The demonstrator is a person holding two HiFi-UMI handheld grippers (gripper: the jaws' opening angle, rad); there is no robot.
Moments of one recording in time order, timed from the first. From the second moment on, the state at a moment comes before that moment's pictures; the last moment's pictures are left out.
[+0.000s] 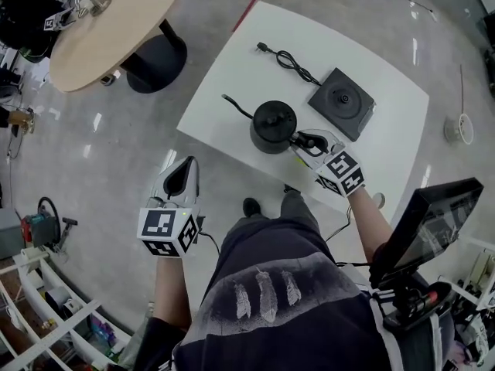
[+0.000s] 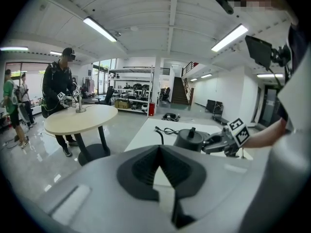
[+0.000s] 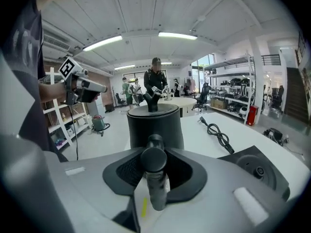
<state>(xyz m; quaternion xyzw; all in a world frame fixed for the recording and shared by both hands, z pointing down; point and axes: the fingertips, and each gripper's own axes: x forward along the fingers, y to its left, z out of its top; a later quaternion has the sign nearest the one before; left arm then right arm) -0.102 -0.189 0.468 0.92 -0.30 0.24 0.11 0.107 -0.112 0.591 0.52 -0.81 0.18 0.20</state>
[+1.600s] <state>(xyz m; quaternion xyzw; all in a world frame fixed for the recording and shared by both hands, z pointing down) -0.061 -0.186 0.470 0.93 -0.28 0.20 0.15 0.174 -0.136 0.441 0.61 -0.78 0.12 0.09</state>
